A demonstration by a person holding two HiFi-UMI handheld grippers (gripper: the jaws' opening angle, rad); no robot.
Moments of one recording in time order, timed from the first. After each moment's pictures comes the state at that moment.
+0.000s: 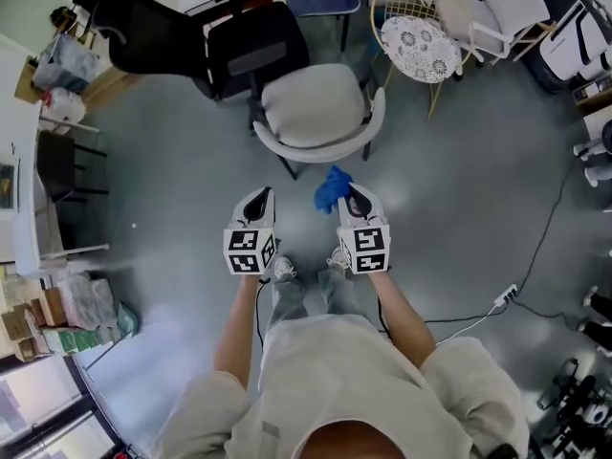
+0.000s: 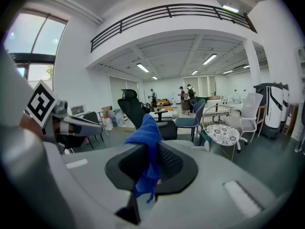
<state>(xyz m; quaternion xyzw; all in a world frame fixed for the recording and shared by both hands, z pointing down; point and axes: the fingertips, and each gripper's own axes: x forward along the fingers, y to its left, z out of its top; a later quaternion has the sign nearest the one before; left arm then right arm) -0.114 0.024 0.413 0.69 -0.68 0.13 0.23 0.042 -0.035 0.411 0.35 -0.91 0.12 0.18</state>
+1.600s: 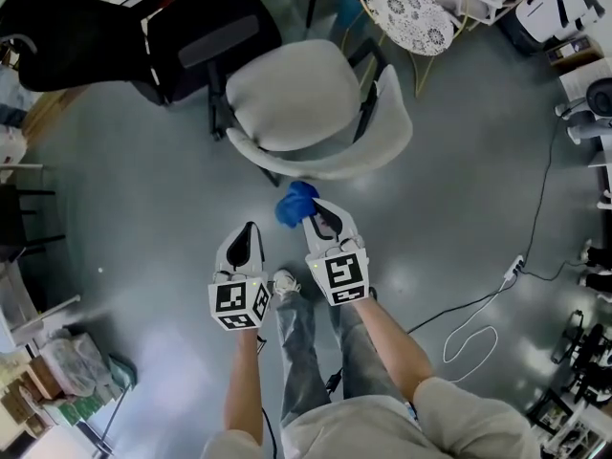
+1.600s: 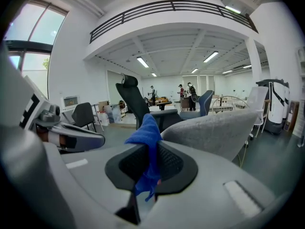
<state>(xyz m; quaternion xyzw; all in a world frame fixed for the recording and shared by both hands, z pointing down) -0.205 0.016 0.578 0.70 -0.66 0.08 0.26 -0.106 -0.040 0.563 0.36 -0.91 0.11 0.19</state>
